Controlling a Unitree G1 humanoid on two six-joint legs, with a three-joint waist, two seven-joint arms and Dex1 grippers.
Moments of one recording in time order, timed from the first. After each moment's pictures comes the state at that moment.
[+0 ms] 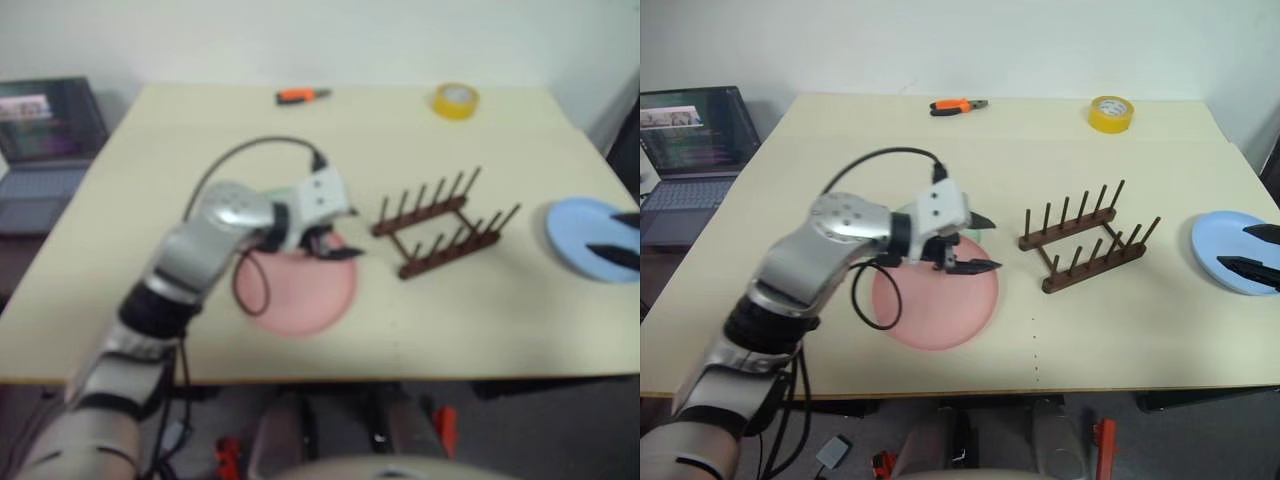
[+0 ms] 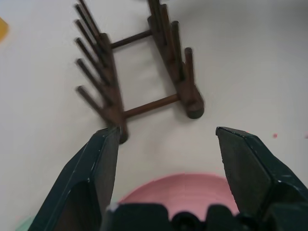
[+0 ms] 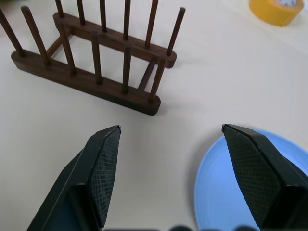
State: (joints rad) left arm -0.82 0.55 -0.44 -0.20 -0.21 0.75 -0.97; right arm -0.13 -1.13 -0.50 0.28 0.37 0.29 1.27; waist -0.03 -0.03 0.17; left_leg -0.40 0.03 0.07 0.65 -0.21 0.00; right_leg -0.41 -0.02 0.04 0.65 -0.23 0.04
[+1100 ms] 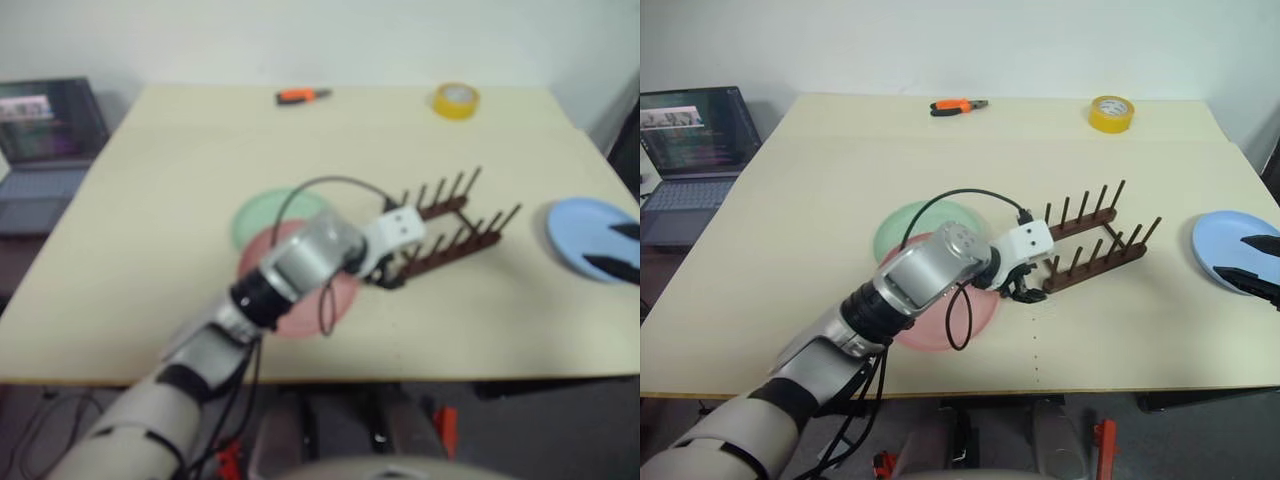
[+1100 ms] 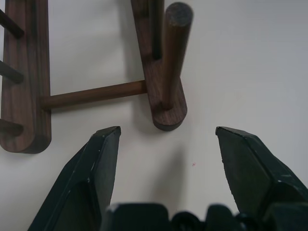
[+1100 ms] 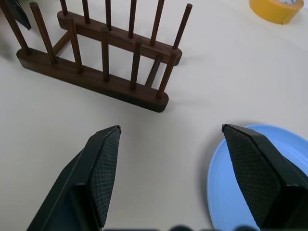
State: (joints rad) left arm -0.93 0.23 -0.67 0.05 -0.09 1.05 -0.78; right arm -0.02 -1.09 -0.56 0.16 0.41 0.31 1.22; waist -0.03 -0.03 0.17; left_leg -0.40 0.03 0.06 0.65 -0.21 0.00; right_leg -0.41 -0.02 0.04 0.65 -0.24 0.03
